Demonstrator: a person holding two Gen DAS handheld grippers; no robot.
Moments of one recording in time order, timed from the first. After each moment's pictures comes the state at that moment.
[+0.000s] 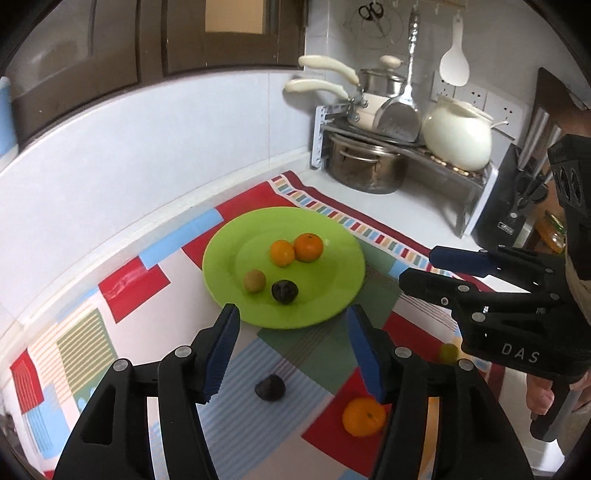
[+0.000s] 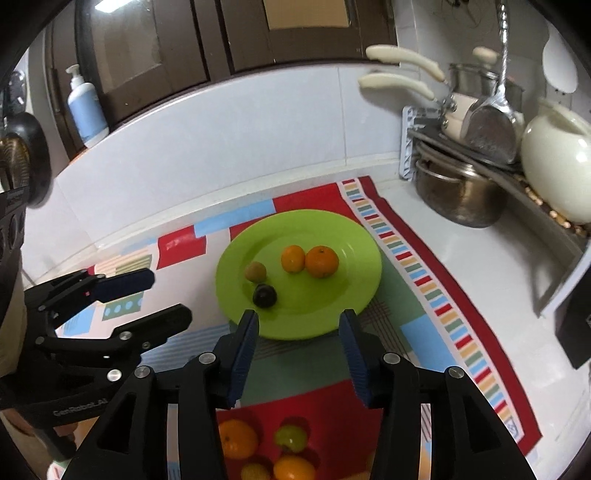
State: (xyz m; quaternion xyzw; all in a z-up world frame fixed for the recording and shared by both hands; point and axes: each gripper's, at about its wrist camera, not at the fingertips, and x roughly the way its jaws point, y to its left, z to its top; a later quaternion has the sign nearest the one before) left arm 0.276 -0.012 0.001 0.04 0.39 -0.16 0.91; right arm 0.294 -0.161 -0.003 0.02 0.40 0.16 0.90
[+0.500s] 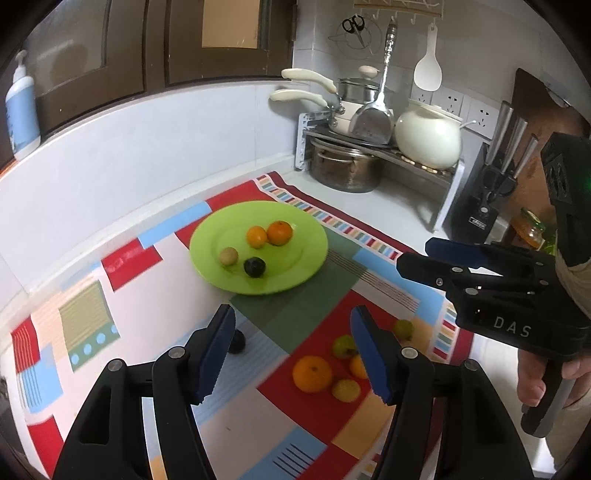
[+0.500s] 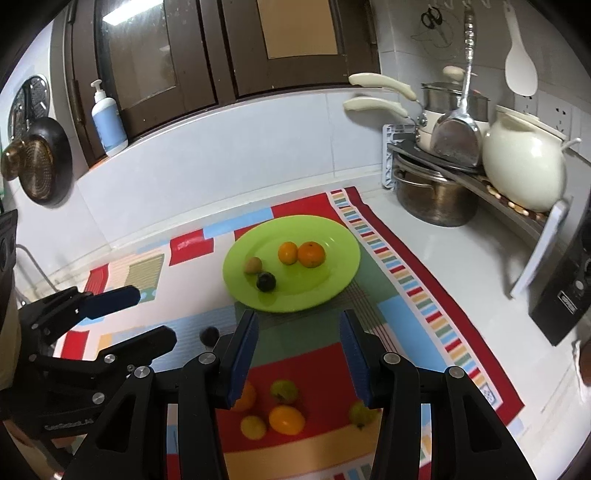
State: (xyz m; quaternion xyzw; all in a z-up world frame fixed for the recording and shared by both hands) left arm 0.208 -0.033 0.014 0.03 0.38 -0.16 0.91; right arm 0.236 -0.190 0.015 0.03 0.38 0.15 0.91
